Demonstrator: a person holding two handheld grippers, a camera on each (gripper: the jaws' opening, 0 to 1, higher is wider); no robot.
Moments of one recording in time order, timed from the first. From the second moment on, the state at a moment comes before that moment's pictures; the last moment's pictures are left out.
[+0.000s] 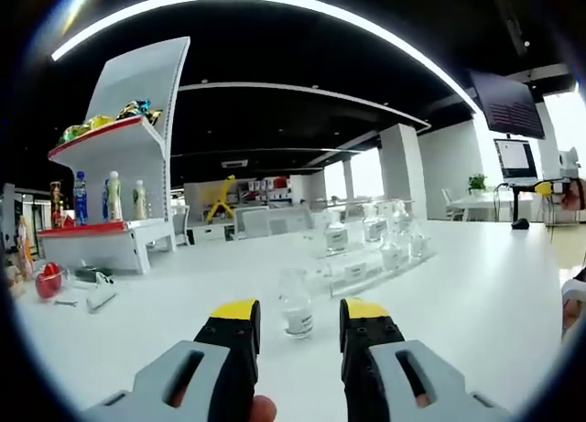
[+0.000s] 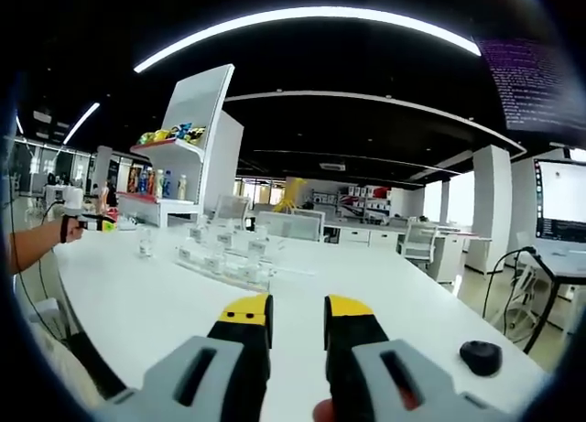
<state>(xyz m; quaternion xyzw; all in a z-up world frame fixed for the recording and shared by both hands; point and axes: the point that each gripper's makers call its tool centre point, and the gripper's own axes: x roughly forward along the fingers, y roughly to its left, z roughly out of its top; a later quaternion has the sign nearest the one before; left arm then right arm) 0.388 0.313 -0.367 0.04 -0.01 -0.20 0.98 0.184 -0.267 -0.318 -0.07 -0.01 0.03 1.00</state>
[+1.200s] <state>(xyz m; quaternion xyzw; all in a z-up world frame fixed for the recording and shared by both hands) 0.455 0.275 -0.394 0.05 0.03 -0.22 0.98 0.178 -0.271 -0.332 -0.07 0.01 0.03 1.00</state>
